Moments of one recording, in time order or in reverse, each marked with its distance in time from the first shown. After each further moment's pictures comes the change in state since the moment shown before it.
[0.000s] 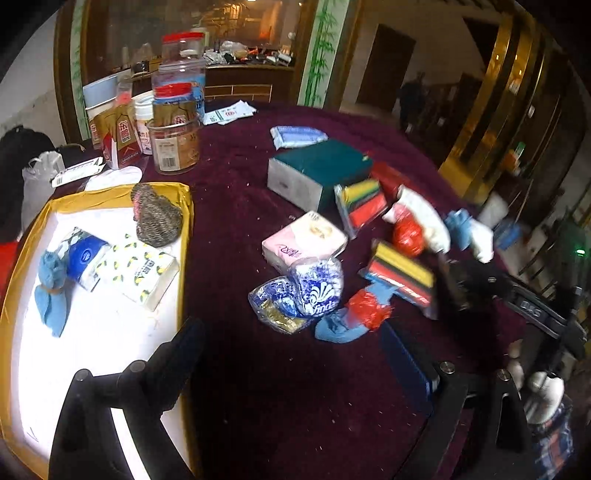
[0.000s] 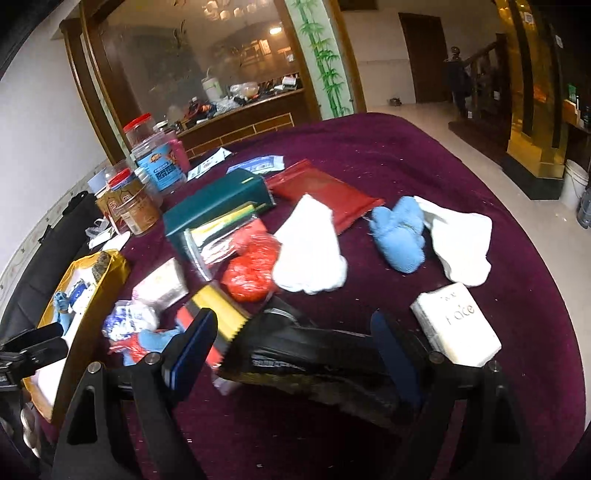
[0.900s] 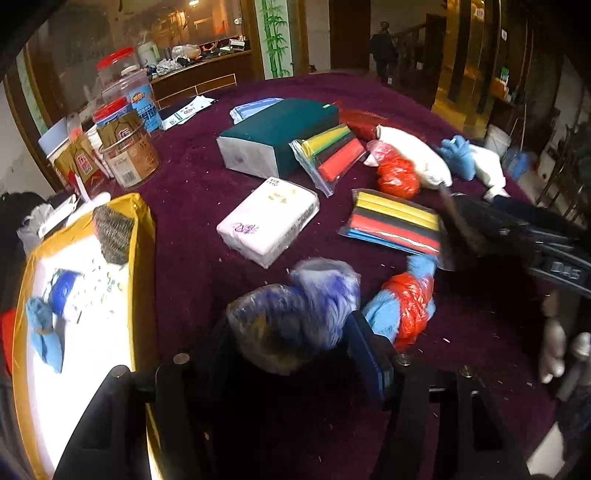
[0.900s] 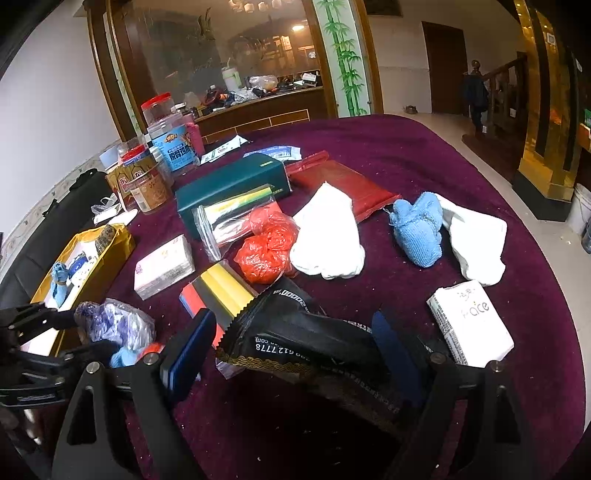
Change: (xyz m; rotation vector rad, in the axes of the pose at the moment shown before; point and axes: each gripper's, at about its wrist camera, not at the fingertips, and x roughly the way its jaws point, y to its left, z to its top) left arm 0.042 -0.049 -0.015 0.255 0.074 0.094; right arm 0.004 0.009 -0.009 -0.098 0.020 0.018
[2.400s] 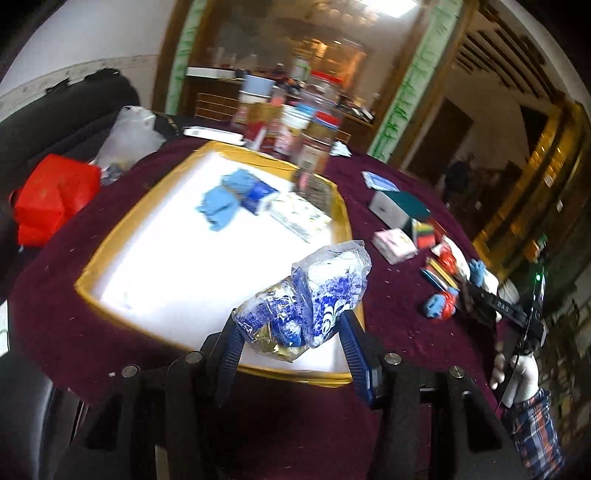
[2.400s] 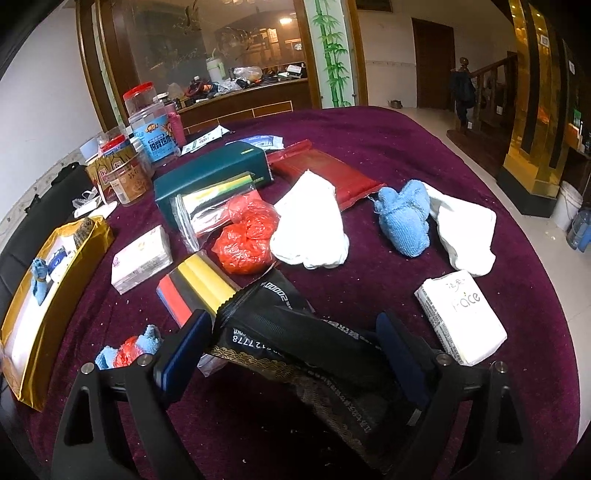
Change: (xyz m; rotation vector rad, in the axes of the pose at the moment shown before) left arm -0.138 0.146 -0.162 -0.591 -0.254 -0.030; right arm 0.009 0.001 -0.004 -0.004 0.036 -0.082
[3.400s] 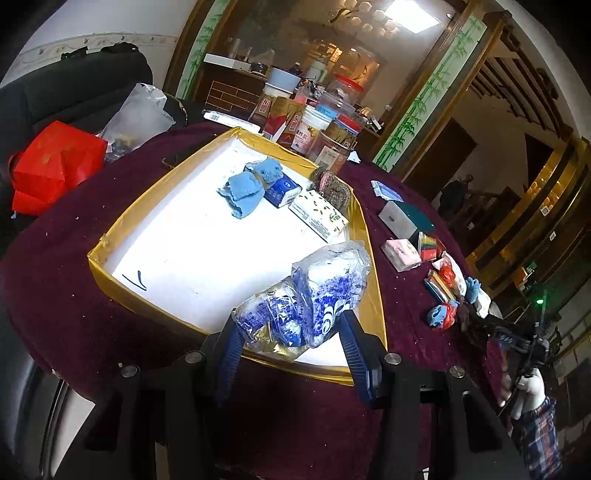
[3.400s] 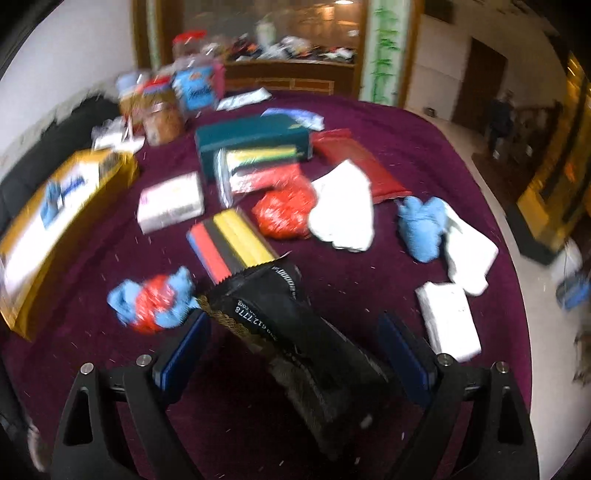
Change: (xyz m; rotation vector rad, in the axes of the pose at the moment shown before) left arm 0.004 0.035 -0.008 -0.101 0.000 -0.059; right arm -0.013 0.035 -0.004 -0.280 0.125 -0.030
